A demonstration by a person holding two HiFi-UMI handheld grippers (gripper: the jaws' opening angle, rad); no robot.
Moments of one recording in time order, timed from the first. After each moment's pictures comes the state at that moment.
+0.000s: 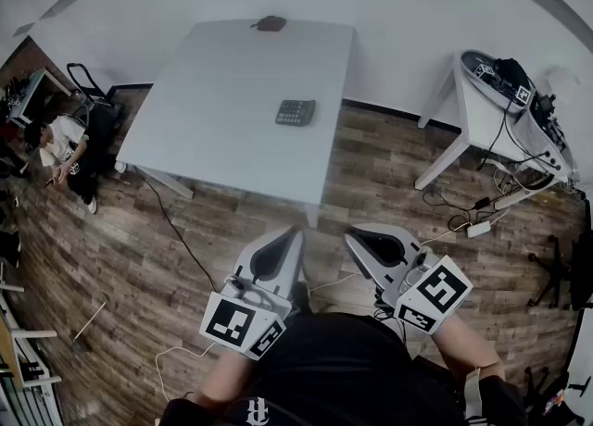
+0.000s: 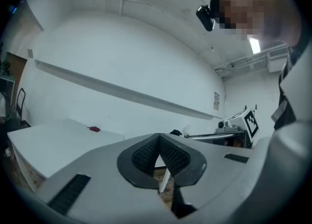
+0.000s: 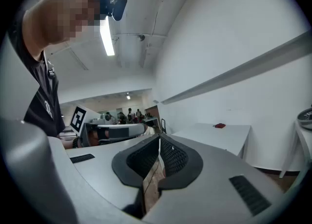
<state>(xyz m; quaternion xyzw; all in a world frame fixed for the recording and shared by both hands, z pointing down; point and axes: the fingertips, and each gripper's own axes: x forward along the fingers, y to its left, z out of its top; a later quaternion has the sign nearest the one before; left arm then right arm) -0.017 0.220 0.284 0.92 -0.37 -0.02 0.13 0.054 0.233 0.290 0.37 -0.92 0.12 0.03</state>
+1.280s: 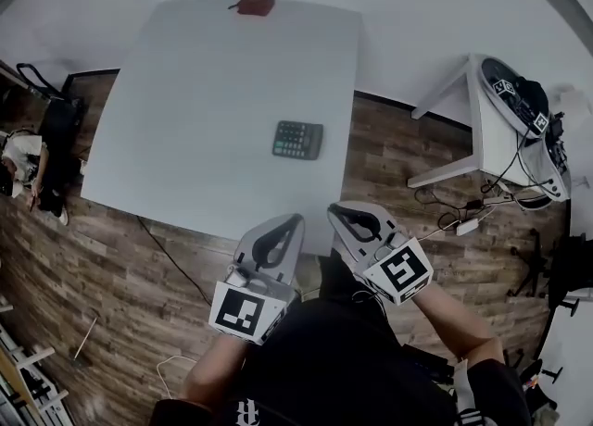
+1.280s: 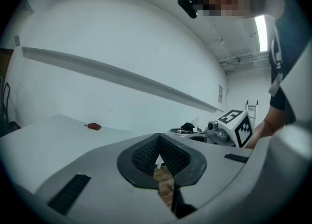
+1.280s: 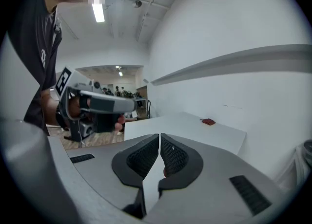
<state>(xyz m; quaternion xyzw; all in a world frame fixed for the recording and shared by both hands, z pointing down) -0.033 -0.014 0.356 0.93 -0.34 0.03 0.14 0.023 -0.020 0.399 0.40 -0.90 0.08 0.16</state>
